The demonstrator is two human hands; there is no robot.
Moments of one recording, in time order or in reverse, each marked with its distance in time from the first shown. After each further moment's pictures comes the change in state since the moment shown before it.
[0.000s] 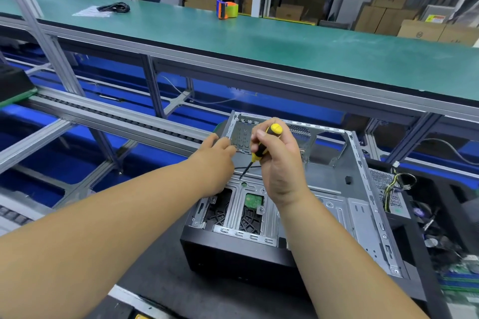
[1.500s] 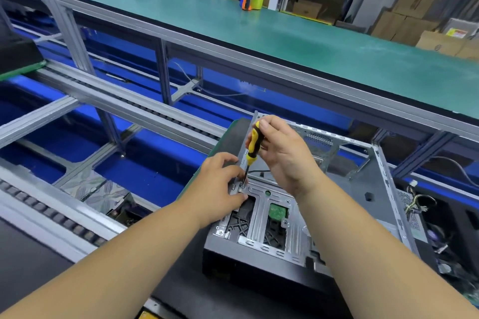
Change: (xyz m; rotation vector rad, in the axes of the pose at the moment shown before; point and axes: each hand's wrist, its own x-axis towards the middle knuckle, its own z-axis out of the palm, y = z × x) left_hand -0.041 0.003 0.071 -1.165 0.373 -0.303; right_hand 0.039 0.012 0.032 -0.085 -0.212 0.301
